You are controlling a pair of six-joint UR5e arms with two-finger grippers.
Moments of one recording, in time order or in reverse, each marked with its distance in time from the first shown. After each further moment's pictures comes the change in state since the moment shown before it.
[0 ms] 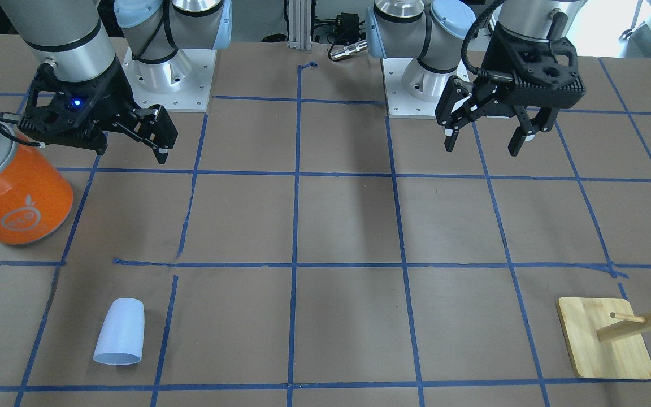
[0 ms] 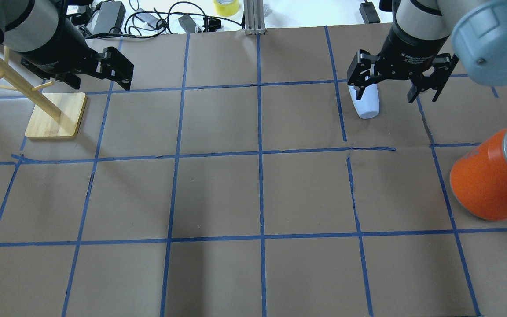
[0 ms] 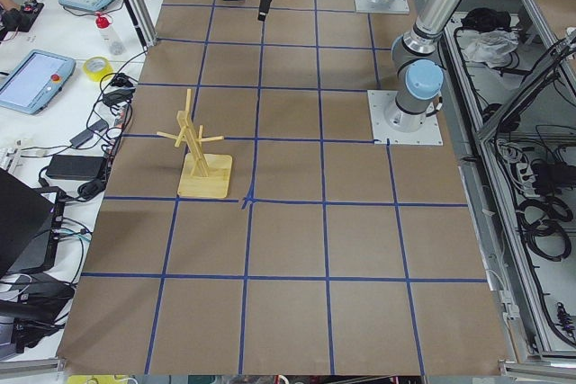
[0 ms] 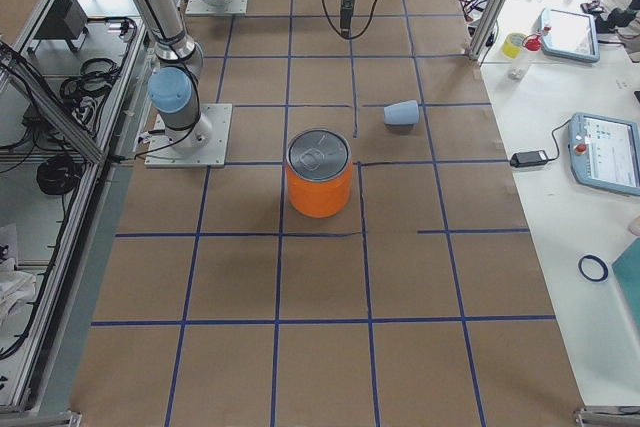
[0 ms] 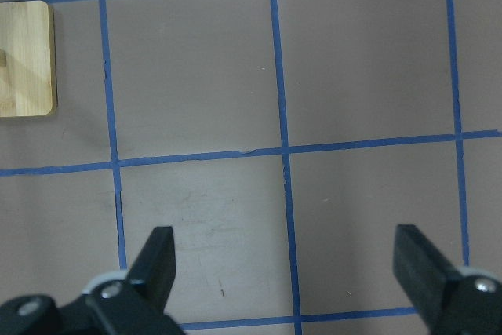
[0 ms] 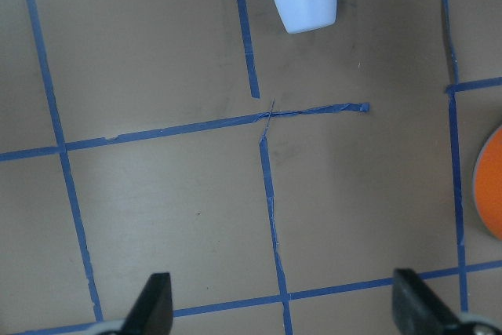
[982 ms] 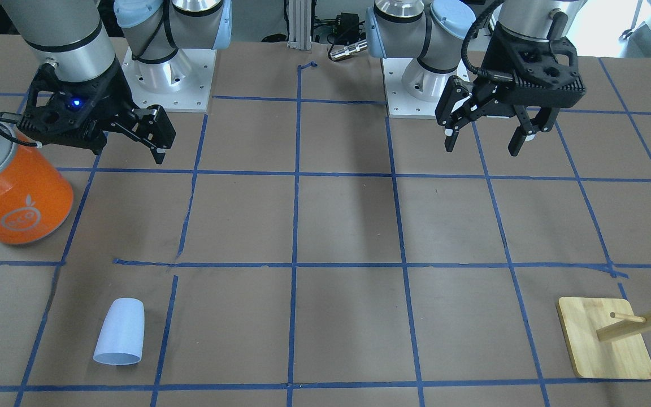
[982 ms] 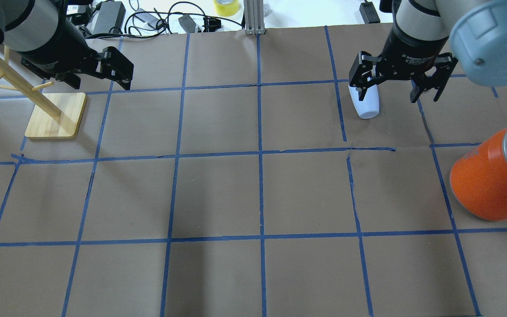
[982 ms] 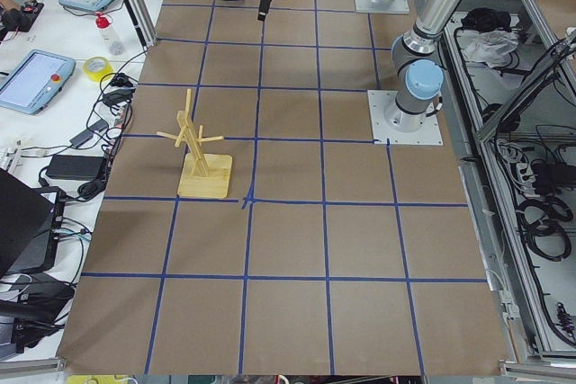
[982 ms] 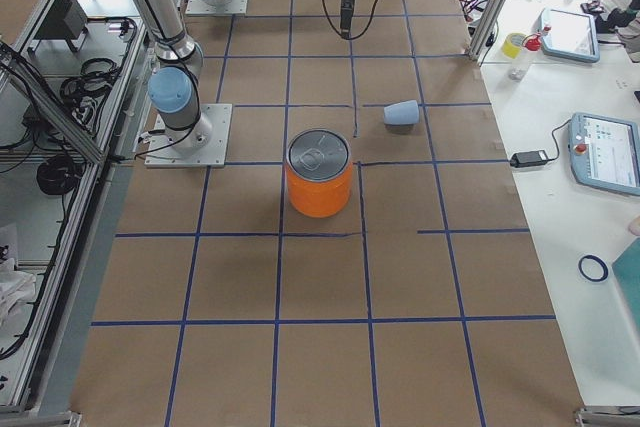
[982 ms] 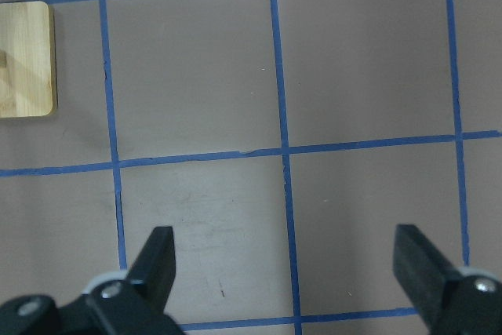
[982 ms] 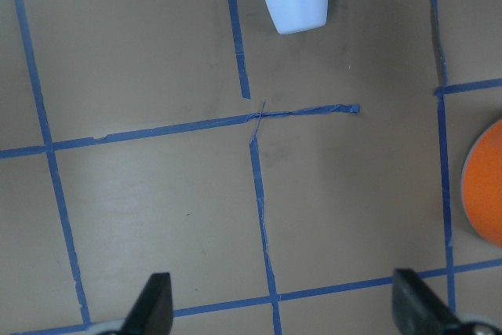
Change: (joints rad) left arm 0.000 0.000 0.000 0.002 0.000 0.000; right arm 0.002 0.003 0.001 0.000 -0.023 -0.007
